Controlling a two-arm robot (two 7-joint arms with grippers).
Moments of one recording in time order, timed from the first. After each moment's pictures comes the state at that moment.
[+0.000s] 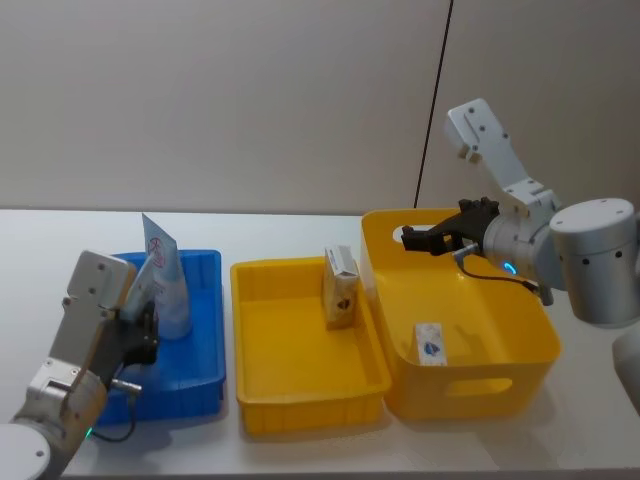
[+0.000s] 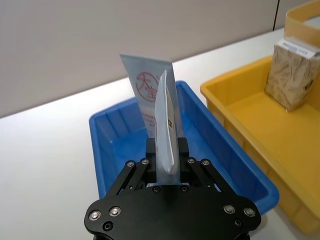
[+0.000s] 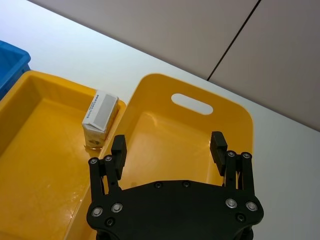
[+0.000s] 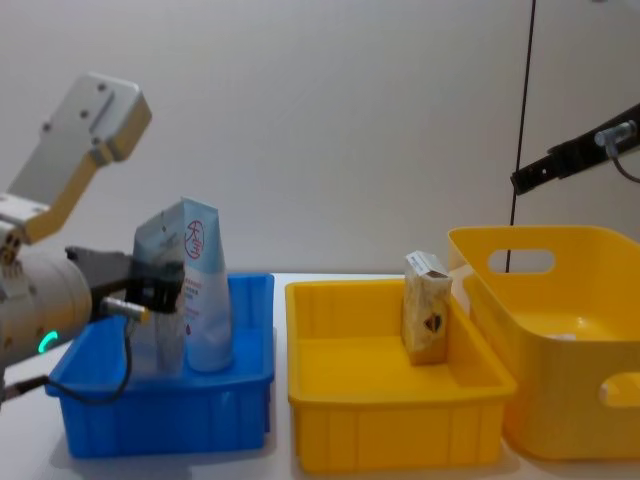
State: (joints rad) left arm -0.28 0.26 0.34 -1.53 -0.10 0.27 0.03; right arm 0.66 0.30 -0.36 -1.42 0.10 0.80 0.21
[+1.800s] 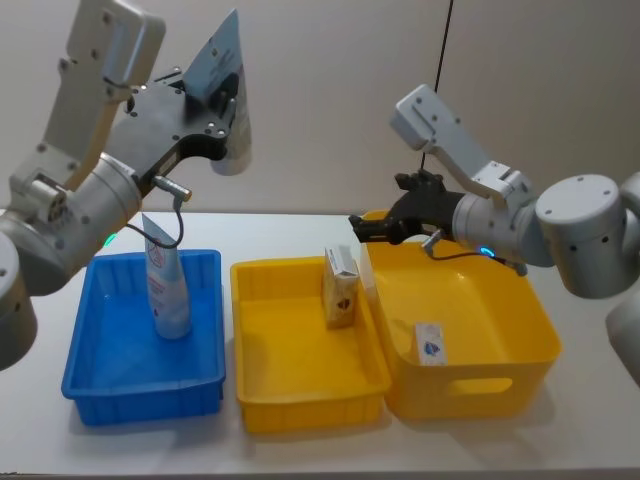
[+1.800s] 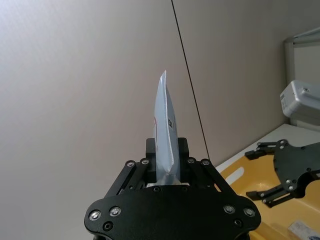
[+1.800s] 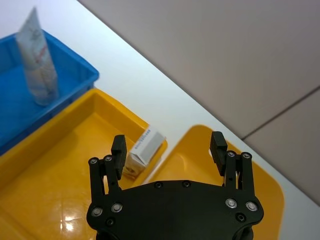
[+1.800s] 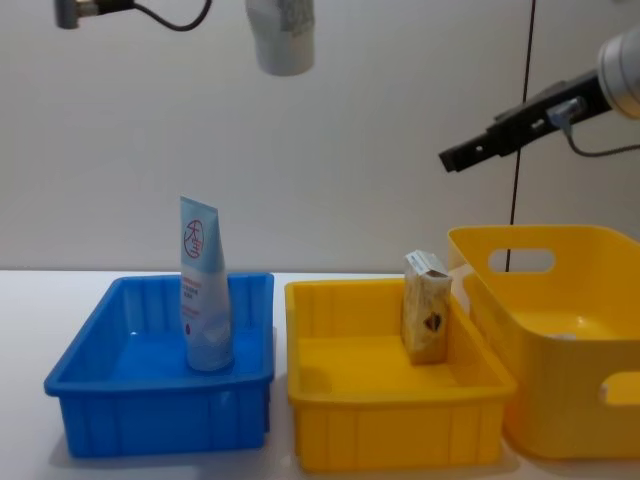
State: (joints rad) left arm -0.53 0.25 0.35 -1.78 -0.14 0.29 -0.21; right arm 0.77 0.35 -0.49 -1.33 0.07 0.56 0.46
